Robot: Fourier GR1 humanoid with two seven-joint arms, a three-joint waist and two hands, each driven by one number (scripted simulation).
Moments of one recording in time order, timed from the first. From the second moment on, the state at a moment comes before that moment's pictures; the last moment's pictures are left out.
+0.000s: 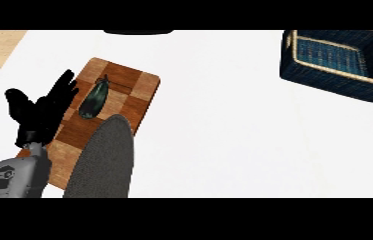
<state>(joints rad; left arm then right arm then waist) -0.21 0.26 0.17 -1.40 0.05 -0.08 0.23 -0.94 -0.43 -0.30 -1.25 0.72 0.02 0.45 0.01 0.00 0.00</state>
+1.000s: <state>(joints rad) -0.22 0.25 0.17 -1.40 0.04 -0.08 0.24 -0.99 -0.51 -0.45 -0.85 0.62 -0.25 0.19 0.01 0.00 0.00</state>
